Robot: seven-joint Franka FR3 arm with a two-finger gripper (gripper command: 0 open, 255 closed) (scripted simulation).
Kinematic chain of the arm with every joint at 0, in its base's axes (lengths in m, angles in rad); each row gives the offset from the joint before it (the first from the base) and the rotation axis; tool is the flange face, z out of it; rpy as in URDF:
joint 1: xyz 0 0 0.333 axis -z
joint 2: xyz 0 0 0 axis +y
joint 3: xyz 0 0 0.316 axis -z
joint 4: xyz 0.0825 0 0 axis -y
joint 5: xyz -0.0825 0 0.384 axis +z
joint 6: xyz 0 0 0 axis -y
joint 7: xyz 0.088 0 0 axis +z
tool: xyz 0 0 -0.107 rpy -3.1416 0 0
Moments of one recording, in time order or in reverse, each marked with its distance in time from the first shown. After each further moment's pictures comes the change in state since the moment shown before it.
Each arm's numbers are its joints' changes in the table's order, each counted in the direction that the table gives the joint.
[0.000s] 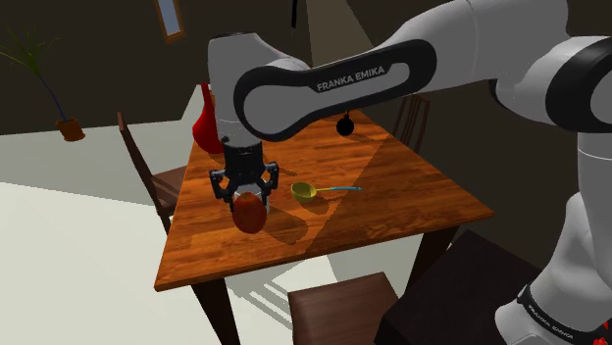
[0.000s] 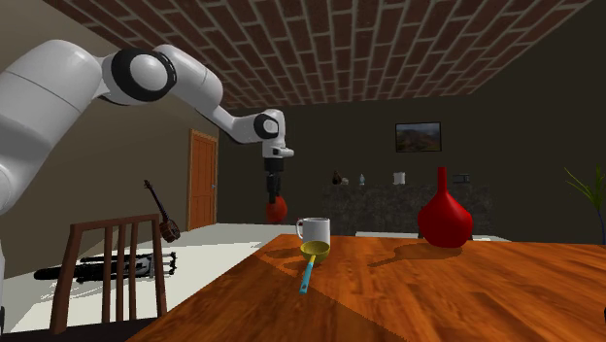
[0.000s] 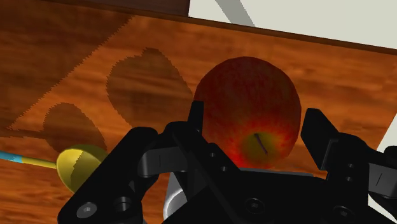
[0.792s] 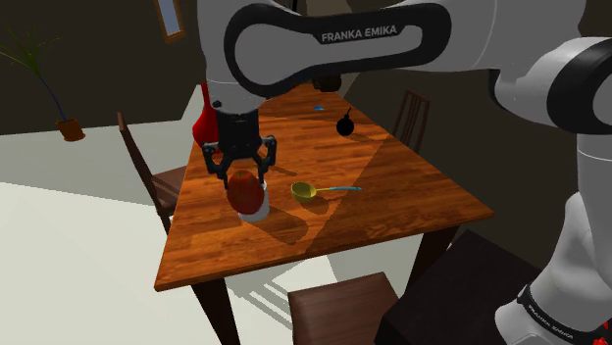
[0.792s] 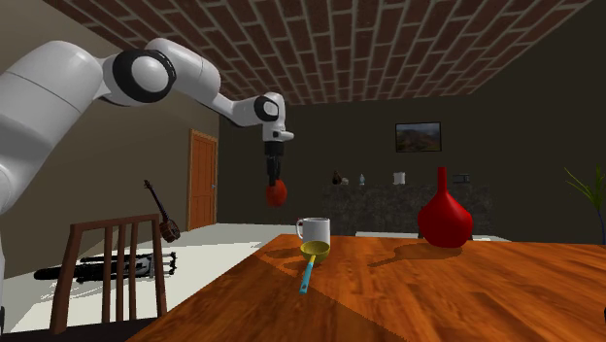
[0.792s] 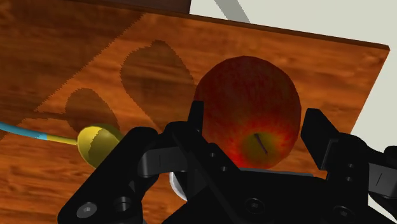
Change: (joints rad) arm -0.014 0.005 -0.004 0.171 0.001 -0.165 0.000
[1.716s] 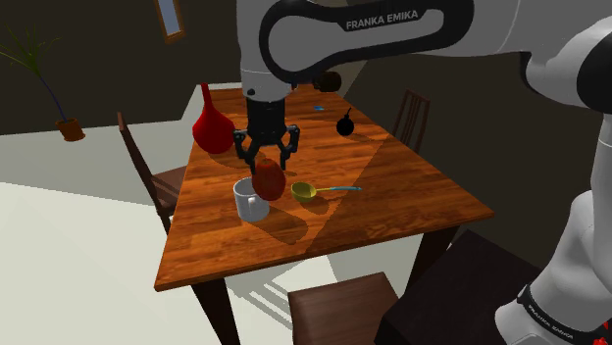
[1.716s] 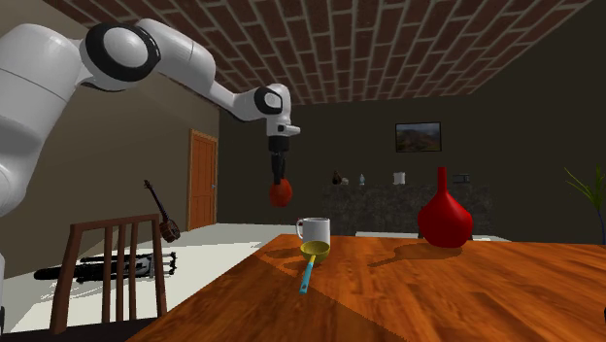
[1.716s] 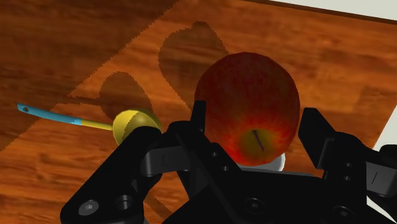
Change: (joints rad) arm 0.099 -0.131 0.018 -0.175 0.045 0.046 0.104
